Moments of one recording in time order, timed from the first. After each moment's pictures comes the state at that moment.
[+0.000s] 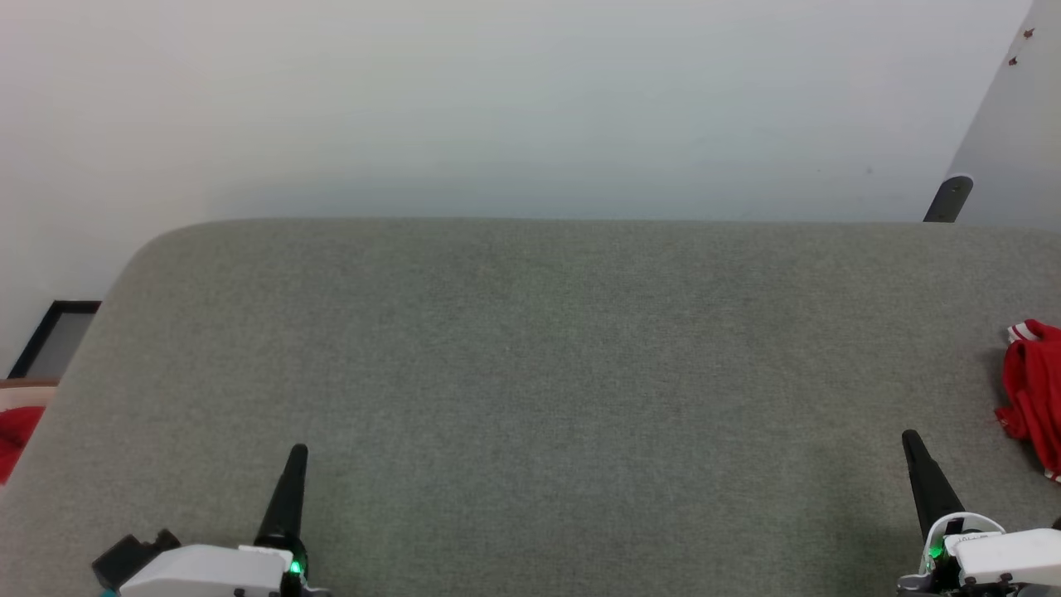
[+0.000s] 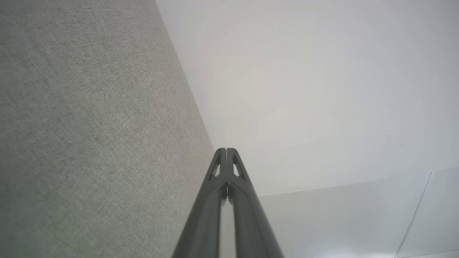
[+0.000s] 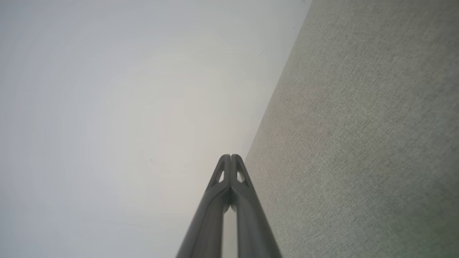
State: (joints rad) left arm -0.04 0.07 0.09 0.23 -1.37 -0.12 0.05; right arm -0.05 -0.08 -0.11 0.23 1.40 0.13 0.08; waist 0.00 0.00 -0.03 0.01
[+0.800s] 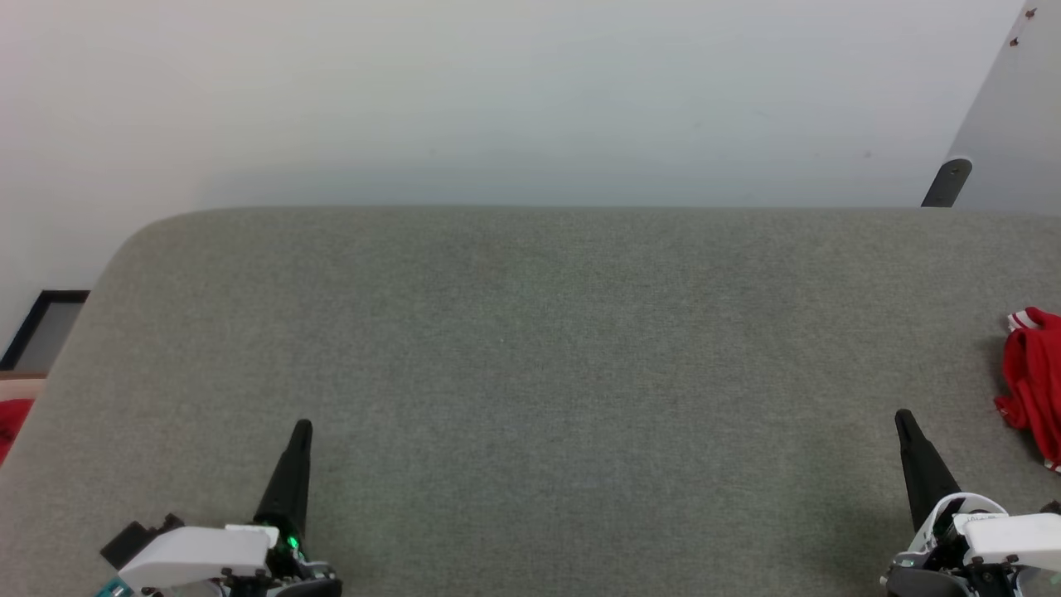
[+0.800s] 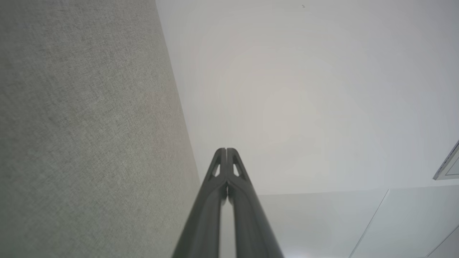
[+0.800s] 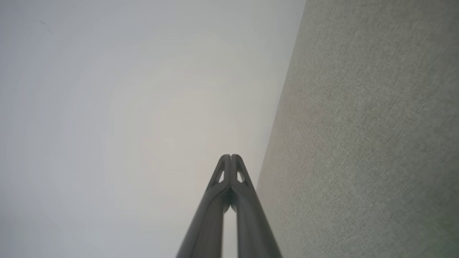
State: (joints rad) left arm -0.09 0.06 0.11 0.24 -1.54 -0.12 0.10; right arm -0.09 -0.06 -0.11 0.24 1.55 0.13 0.10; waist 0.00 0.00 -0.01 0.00
